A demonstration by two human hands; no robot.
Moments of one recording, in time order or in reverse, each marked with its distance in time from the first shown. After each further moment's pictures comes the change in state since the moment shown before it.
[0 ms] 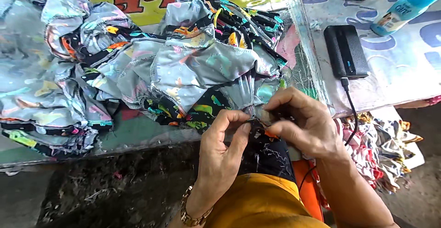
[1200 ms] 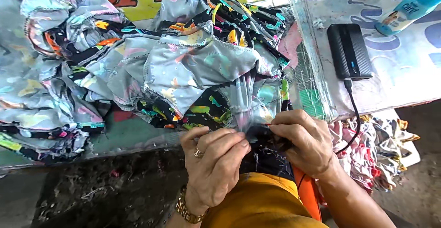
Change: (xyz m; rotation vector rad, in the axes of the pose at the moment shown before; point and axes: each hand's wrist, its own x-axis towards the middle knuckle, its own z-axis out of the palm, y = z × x) left_hand -0.018 -0.025 -0.018 0.644 0.107 0.594; right_hand -0.034 0.013 0.011 -0.696 0.119 -0.278
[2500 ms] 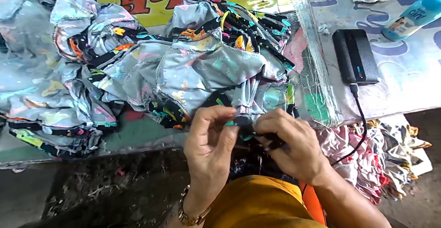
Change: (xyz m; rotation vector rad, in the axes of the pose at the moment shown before) left_hand 0.036 0.004 0.000 -0.679 0.094 -0.559; right_hand 0.028 -0.019 0.018 0.280 -0.044 0.123
